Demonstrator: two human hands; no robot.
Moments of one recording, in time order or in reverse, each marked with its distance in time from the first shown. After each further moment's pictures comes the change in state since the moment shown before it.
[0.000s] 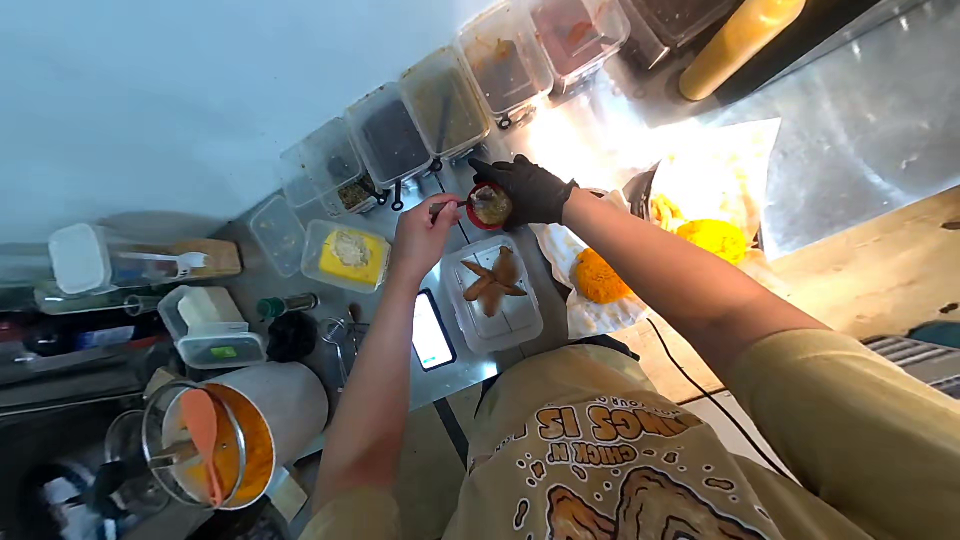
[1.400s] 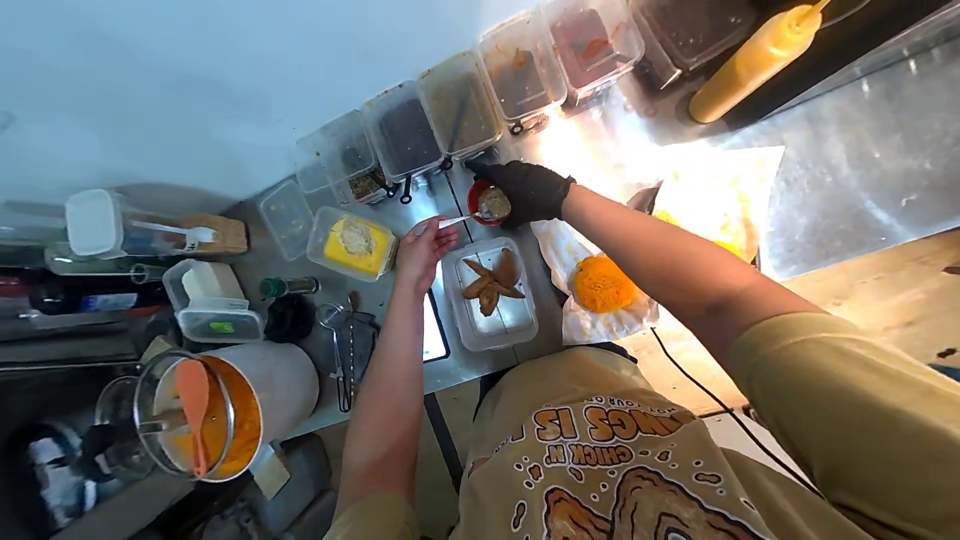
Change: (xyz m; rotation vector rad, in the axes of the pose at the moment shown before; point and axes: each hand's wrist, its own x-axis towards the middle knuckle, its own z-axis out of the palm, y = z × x) left_hand -0.024 -0.031 0.025 -0.853 0.259 -0.480; right_hand 0.010 -0.009 -0.016 0.019 -0.070 -0.078
